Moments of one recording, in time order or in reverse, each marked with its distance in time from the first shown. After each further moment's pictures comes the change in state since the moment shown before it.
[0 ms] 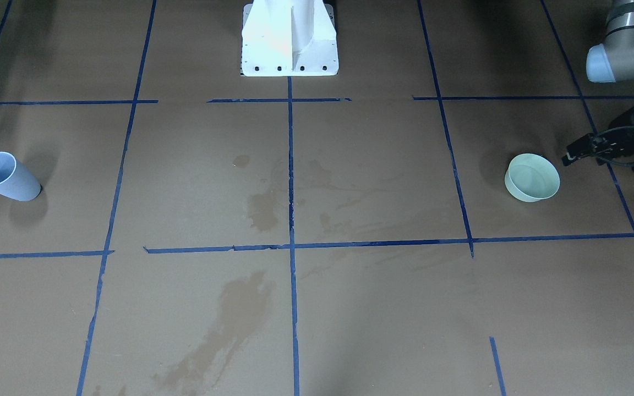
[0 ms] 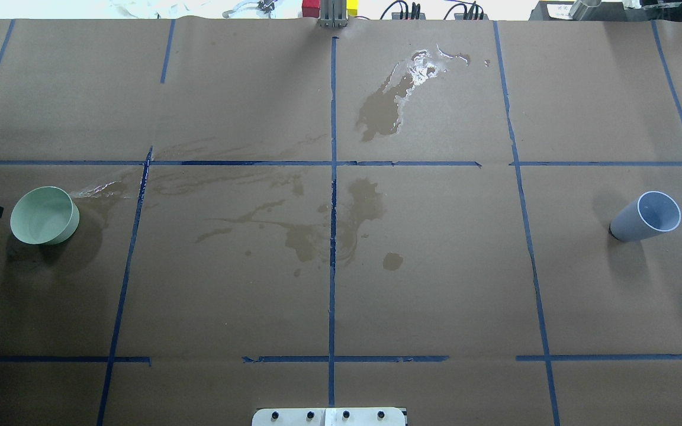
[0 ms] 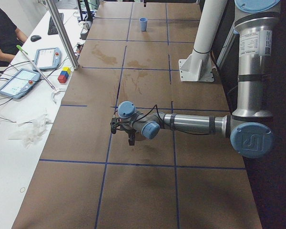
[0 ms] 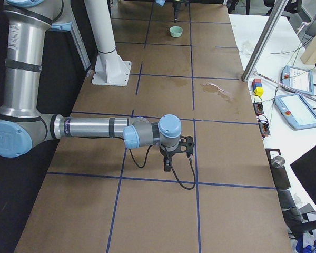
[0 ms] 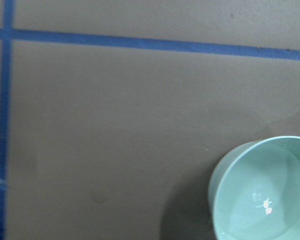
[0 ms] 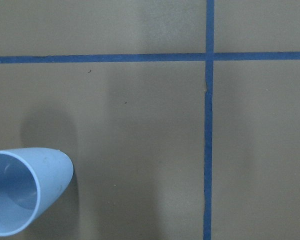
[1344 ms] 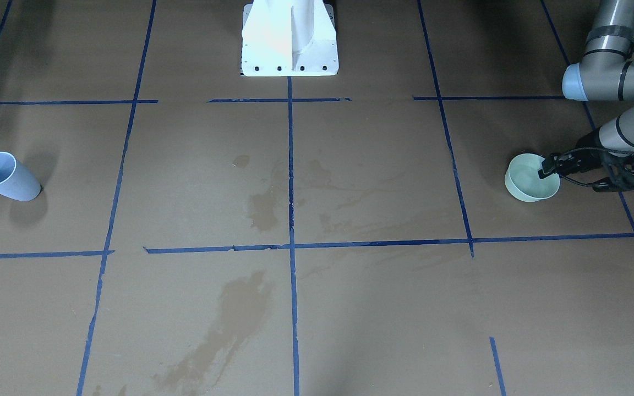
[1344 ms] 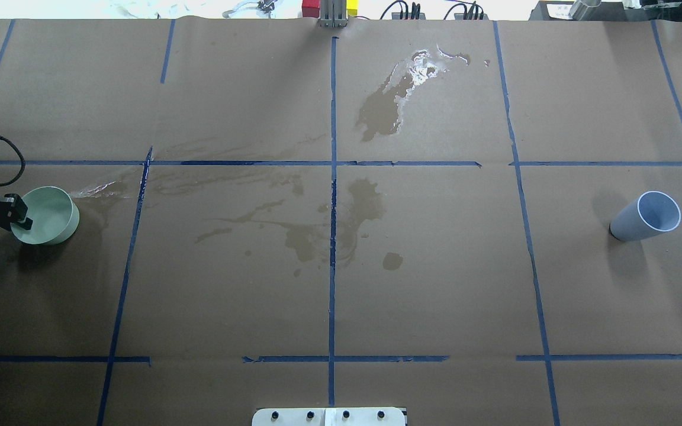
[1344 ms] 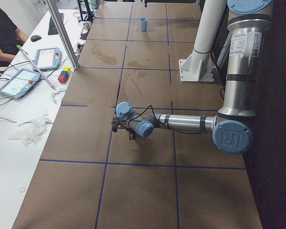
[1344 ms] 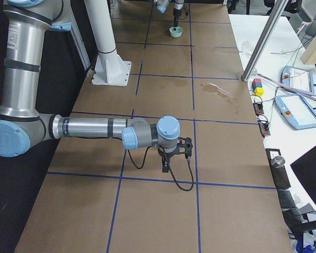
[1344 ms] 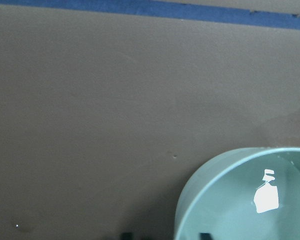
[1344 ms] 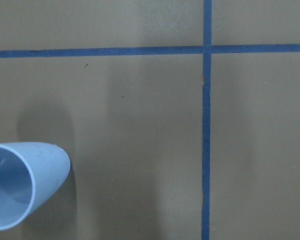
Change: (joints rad) left arm 0.080 -0.074 0.088 -0.018 -0.002 -0.035; right arm 0.000 -0.012 0.002 0.001 0.003 -0.002
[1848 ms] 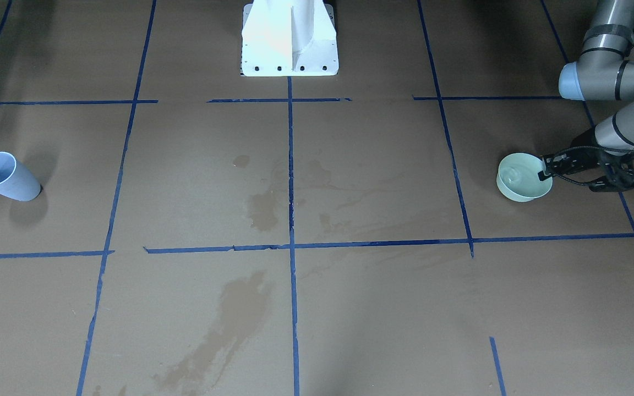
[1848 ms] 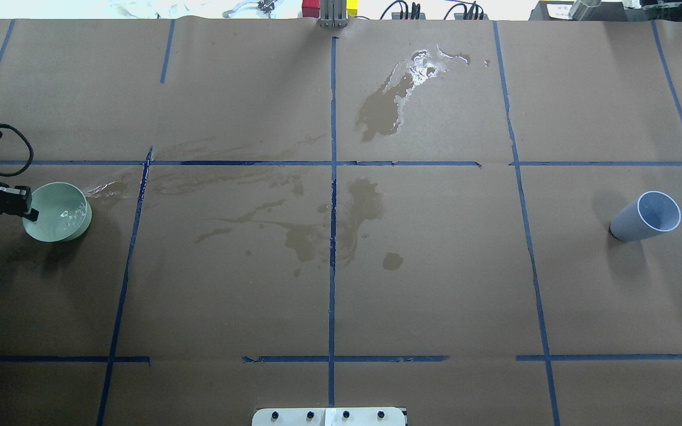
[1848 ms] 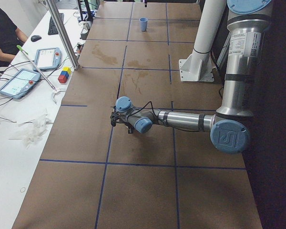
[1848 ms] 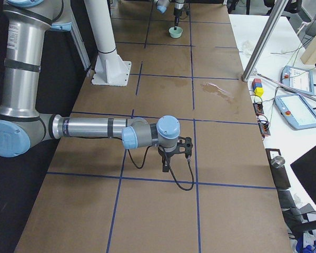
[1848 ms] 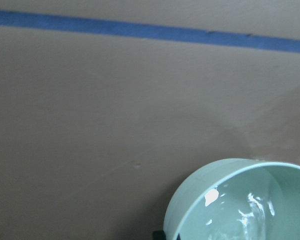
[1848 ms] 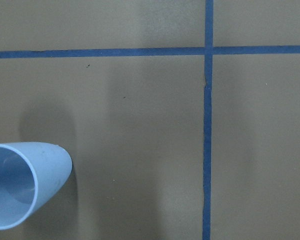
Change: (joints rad) left arm 0.004 -0.022 -0.045 -0.027 -0.005 -0.050; right arm 0.000 -0.001 0.004 0.000 0.000 -0.001
